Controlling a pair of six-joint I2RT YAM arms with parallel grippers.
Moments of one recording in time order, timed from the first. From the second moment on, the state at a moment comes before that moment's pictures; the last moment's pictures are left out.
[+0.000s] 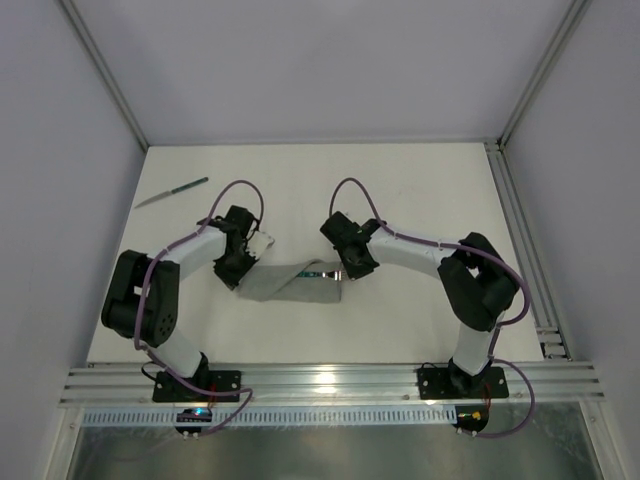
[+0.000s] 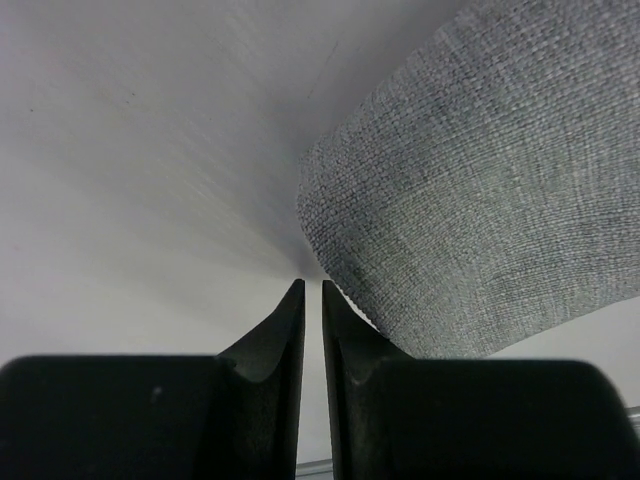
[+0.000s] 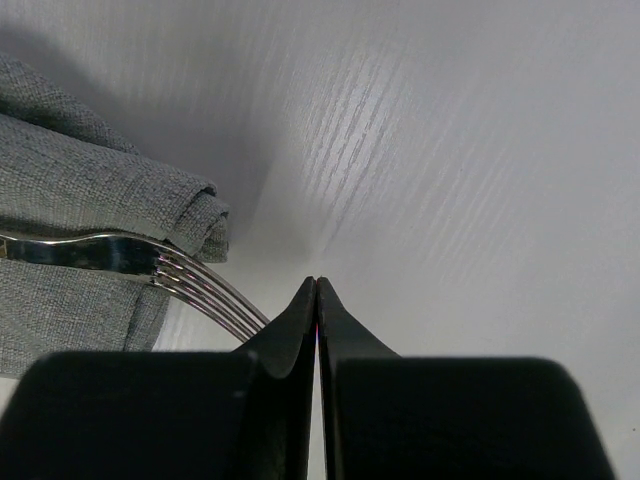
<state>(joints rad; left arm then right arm) -0.31 1.63 0.95 -0.76 -0.04 0.37 0.78 1.81 1.21 -0.68 0.30 0.35</state>
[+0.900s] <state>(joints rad) -0.31 1.63 0.93 -0.76 0.00 0.37 0.83 1.92 1.34 -0.68 0.14 0.43</state>
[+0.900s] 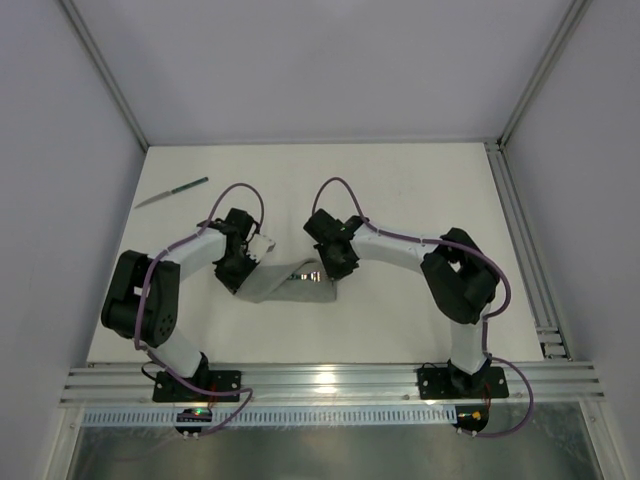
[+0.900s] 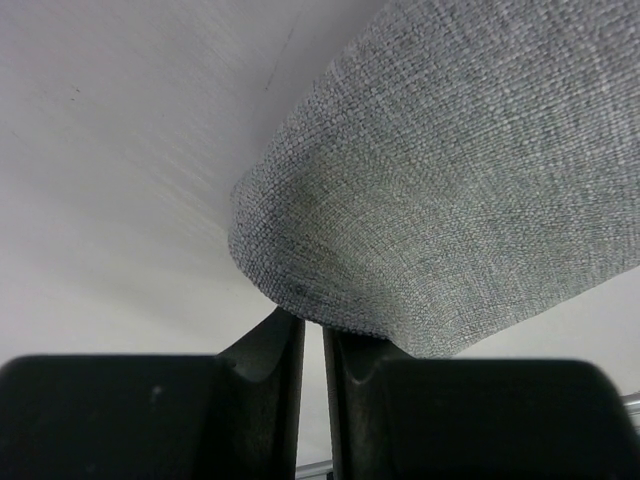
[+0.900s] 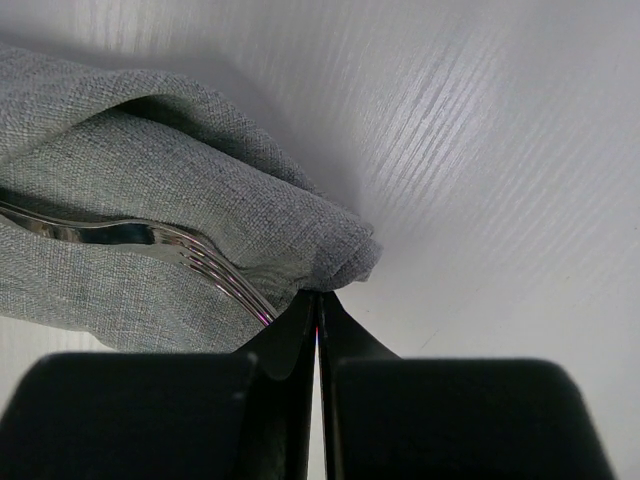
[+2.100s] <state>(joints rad) 0.05 2.05 1.77 -0.73 -0.06 0.31 0.77 1.70 1.41 -0.80 0.20 0.30</state>
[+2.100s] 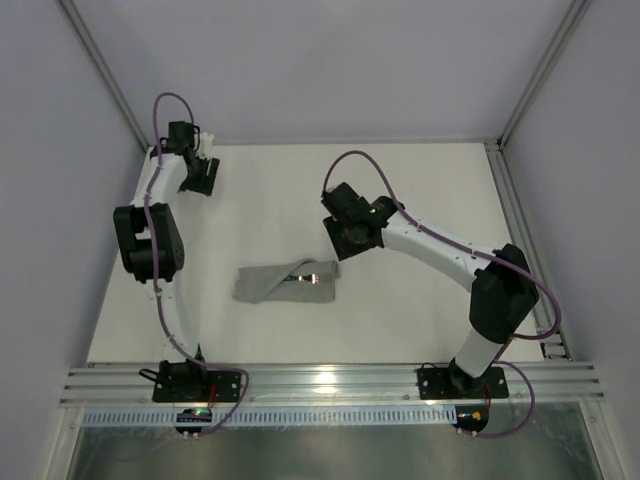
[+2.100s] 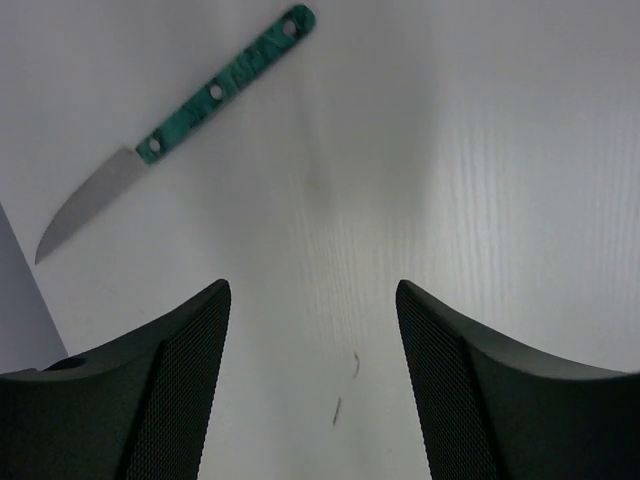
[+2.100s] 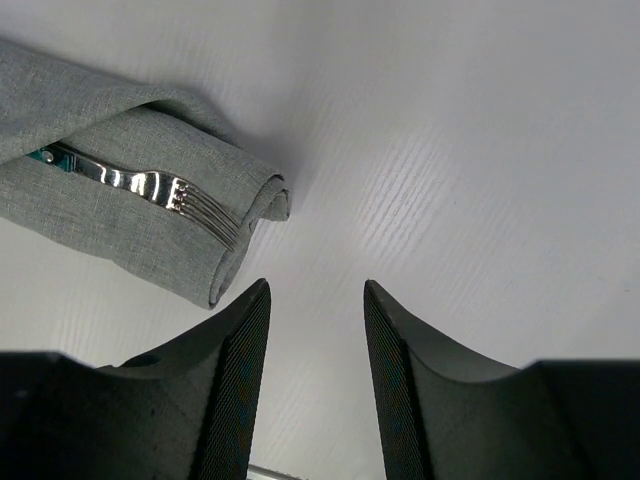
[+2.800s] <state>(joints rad) 0.19 2.60 2.44 -0.75 0.03 0.39 0.77 1.68 1.34 -0.85 0.18 0.29</state>
